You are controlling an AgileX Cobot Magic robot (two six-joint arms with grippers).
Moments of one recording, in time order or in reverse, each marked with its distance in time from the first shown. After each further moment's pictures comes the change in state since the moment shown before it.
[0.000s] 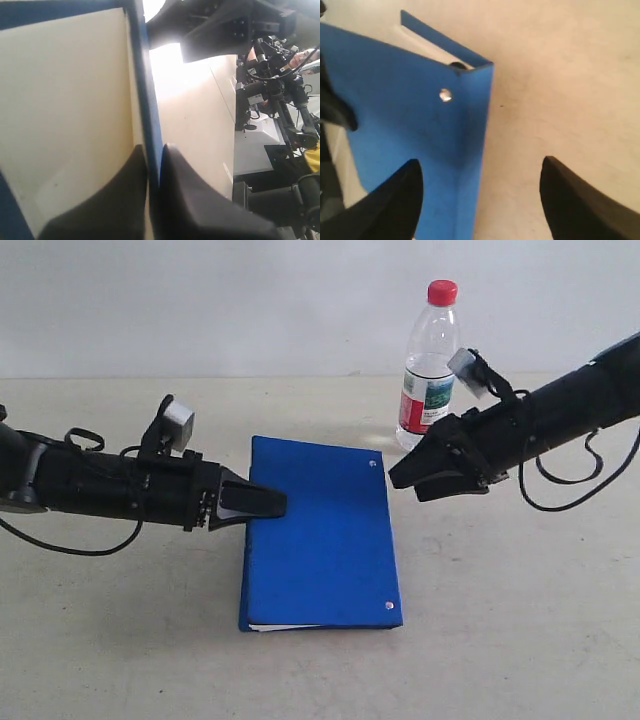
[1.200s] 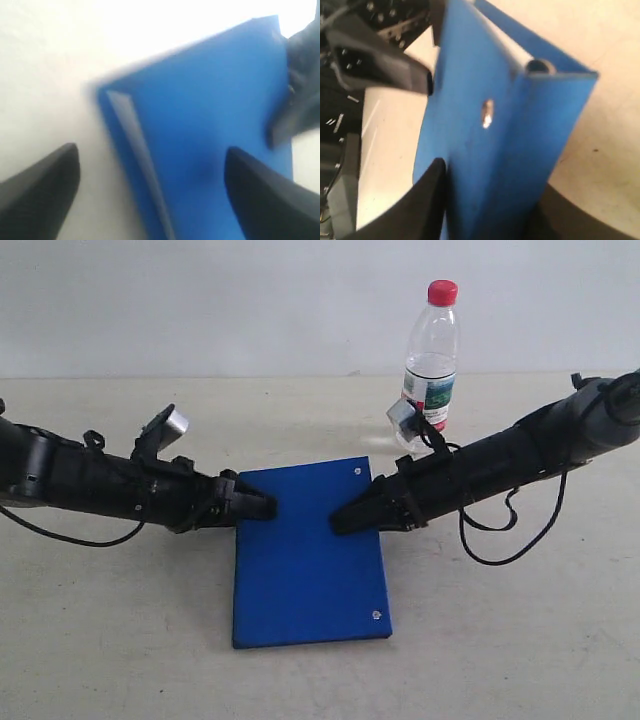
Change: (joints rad) left arm -0.003 -0.015 -0.001 -0.019 -0.373 0.026; right arm 0.135 0.188 -0.002 0.224 0.079 -0.362
